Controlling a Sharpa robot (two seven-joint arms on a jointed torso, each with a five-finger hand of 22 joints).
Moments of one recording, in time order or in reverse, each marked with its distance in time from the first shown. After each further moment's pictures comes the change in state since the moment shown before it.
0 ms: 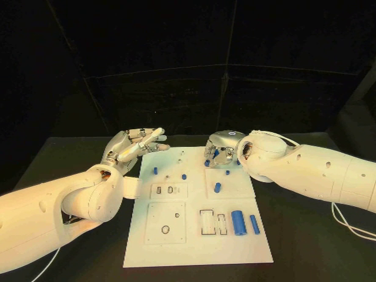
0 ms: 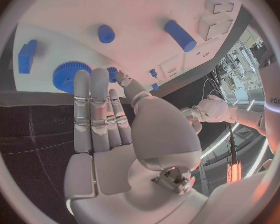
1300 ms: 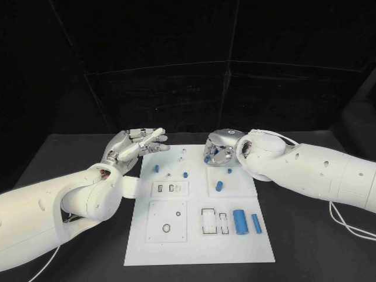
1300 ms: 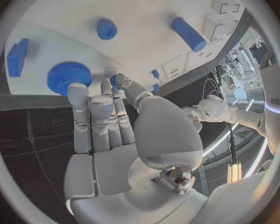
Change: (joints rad) left arm 0.000 -0.010 0.000 -0.001 -0.001 0.022 -0.018; left_hand -0.002 -0.002 -0.003 -0.003 0.000 0.000 0.000 -0.004 0.000 0.000 0.000 -0.004 0.000 0.000 0.000 0.000 0.001 0.000 0.003 -0.003 -0.002 -0.002; right arm 0.000 0.018 0.001 -0.016 0.002 -0.021 0.012; right_hand -0.040 0.010 0.158 0.036 -0.056 0.116 -0.020 0.011 0.006 0.093 -0.026 0.012 -0.001 0.004 -0.011 0.356 0.323 0.000 0.066 -0.009 0.226 0.267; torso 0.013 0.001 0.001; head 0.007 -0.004
